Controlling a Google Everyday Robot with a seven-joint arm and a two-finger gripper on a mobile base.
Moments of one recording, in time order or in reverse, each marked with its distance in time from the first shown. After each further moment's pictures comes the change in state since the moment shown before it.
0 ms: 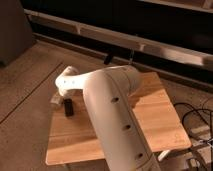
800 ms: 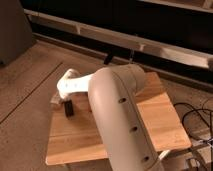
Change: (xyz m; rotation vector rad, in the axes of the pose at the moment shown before) arm 0.020 0.004 -0.004 -0.003 0.000 -0.024
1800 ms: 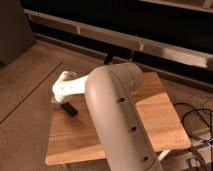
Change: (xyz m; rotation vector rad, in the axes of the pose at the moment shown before) arm 0.011 0.030 -0.004 -0.015 0.004 -0.077
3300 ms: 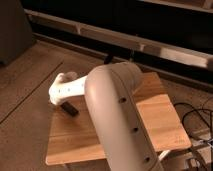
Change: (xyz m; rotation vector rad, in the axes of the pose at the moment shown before) arm -0.009 0.018 -0.010 -0.043 -0.054 -0.059
